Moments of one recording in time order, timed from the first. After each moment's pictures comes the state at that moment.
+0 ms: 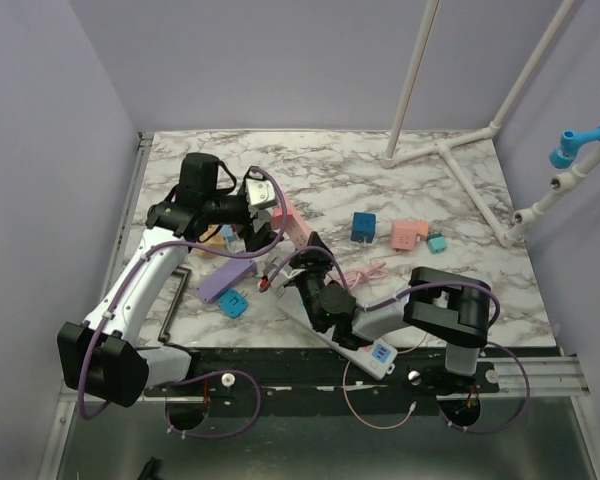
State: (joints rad) left arm -0.29 1.24 1.16 -0.56 0.90 0.71; right arm 1.27 1.85 0.72 1.36 0.90 -1.08
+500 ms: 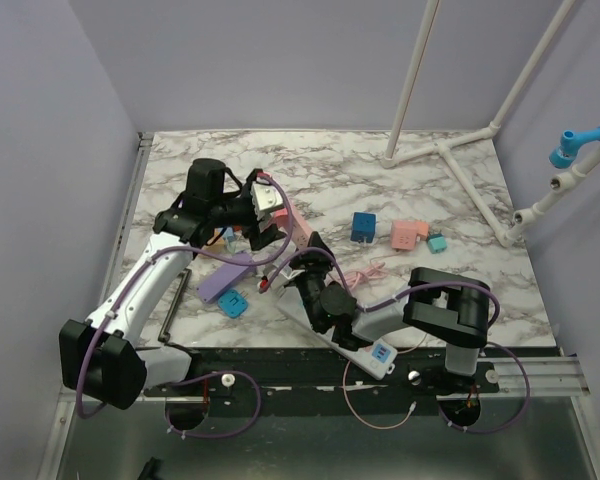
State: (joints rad) left arm -0.34 1.25 1.10 -0.41 0.79 0.69; right arm 1.28 1.86 0.72 1.39 0.92 -1.12
